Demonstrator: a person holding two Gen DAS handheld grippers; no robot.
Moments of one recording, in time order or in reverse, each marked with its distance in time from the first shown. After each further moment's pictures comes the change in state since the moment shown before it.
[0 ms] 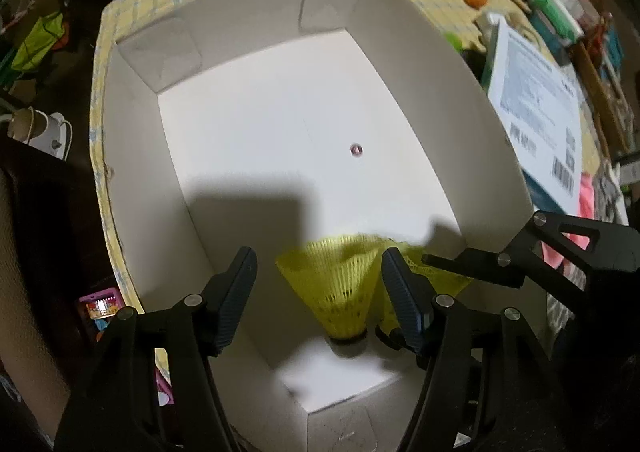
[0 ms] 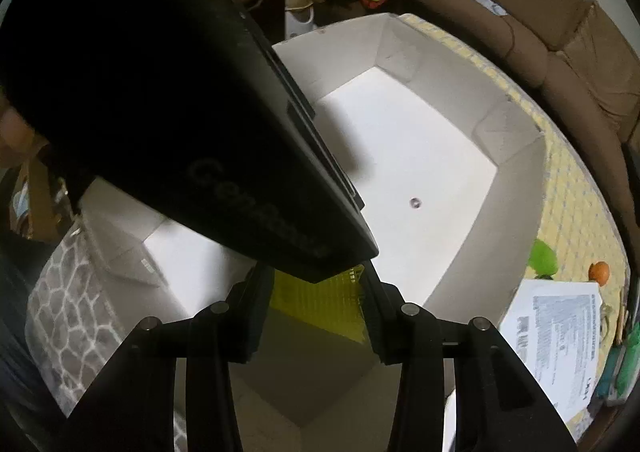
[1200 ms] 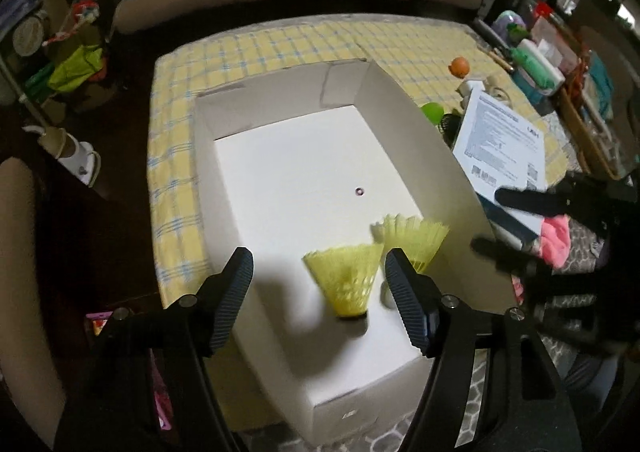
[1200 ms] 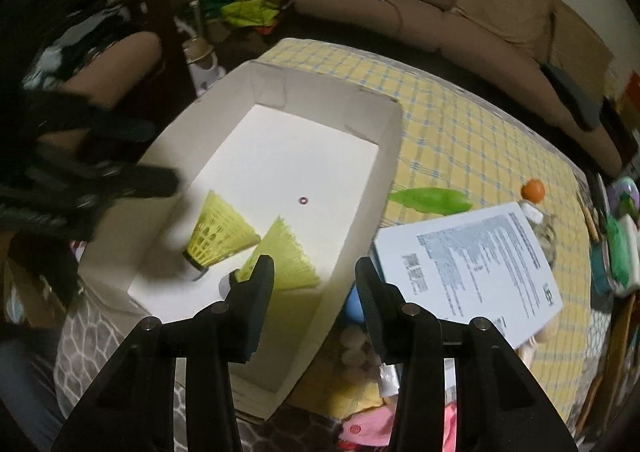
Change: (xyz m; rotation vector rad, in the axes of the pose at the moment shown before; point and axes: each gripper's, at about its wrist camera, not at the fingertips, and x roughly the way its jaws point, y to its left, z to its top) left arm -0.064 0.009 -0.027 -0.047 -0.284 0.018; right arm -0.067 -0.046 -0.009 0.324 -0.086 -0.174
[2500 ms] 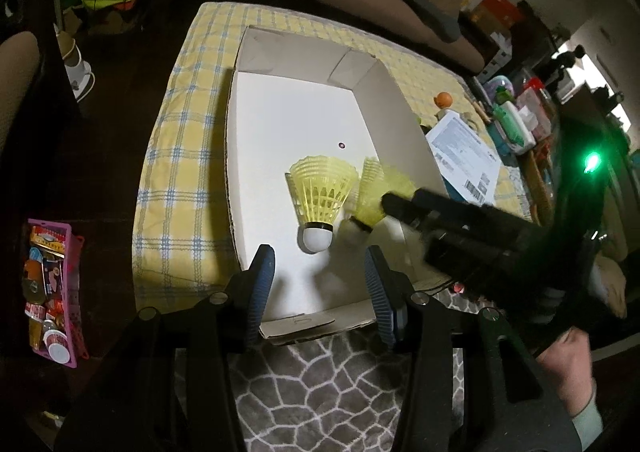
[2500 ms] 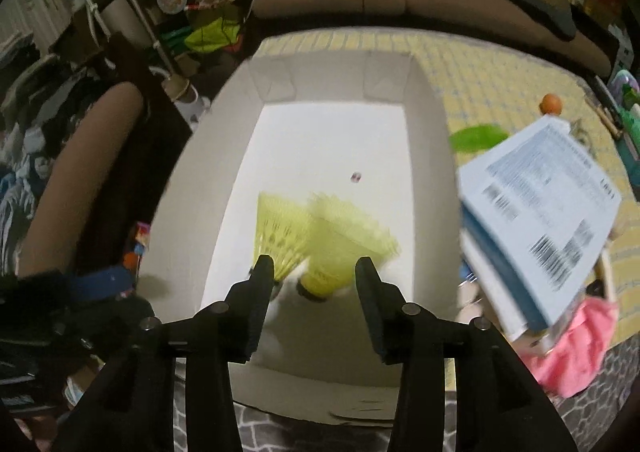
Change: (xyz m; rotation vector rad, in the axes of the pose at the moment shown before) left arm -0.046 0.024 -0.102 -0.284 -0.103 -0.180; right arm -0.001 0.023 -0.001 0.366 -0.027 0.041
